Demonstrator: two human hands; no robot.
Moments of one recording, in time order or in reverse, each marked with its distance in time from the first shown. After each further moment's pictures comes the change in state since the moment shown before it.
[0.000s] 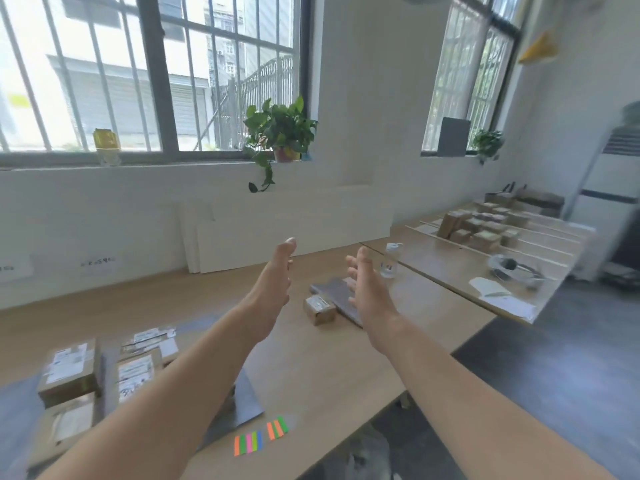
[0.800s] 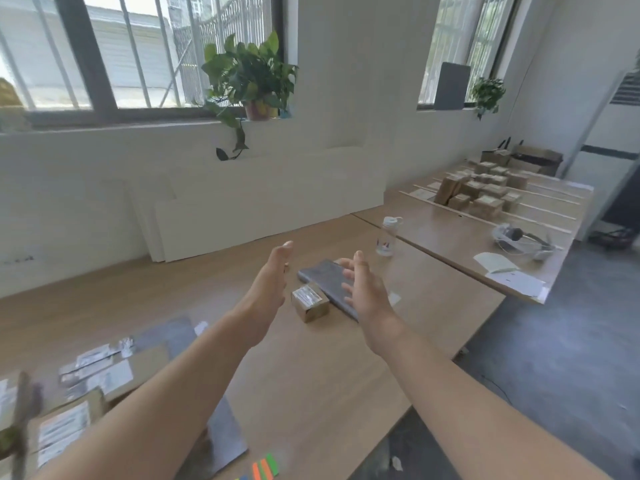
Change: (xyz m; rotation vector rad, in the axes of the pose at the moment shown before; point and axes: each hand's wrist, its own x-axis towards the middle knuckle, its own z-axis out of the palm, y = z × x) left_hand 0.197 -0.045 0.008 0.038 -0.046 -0.105; right_hand 0.180 0.072 0.011 0.007 0.084 0.149
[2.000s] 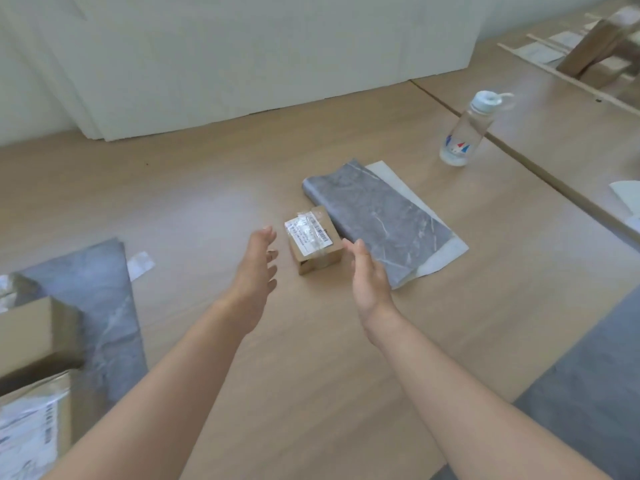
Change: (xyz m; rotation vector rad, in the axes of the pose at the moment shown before) left_hand 0.332 -0.241 0.019 -0.137 0.276 -0.411; right_hand 0.302 0.248 0.014 -0.071 -0.131 0.340
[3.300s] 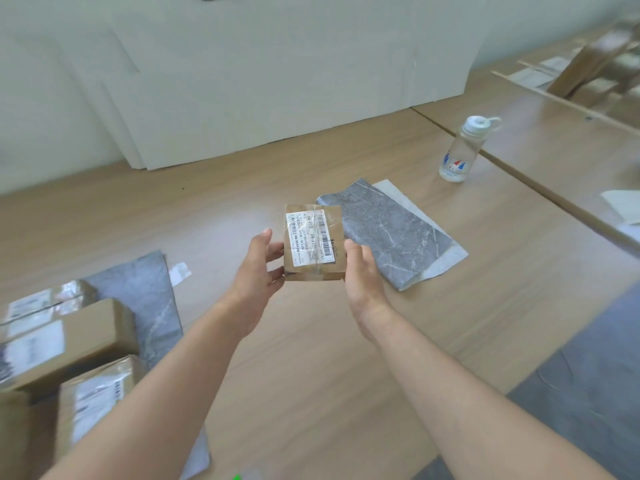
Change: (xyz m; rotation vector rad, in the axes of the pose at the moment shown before) left_hand -0.067 0.024 -0.033 0.005 -0.034 0.101; right_hand -0.062 -0.038 0.027 -0.039 0.017 -0.062
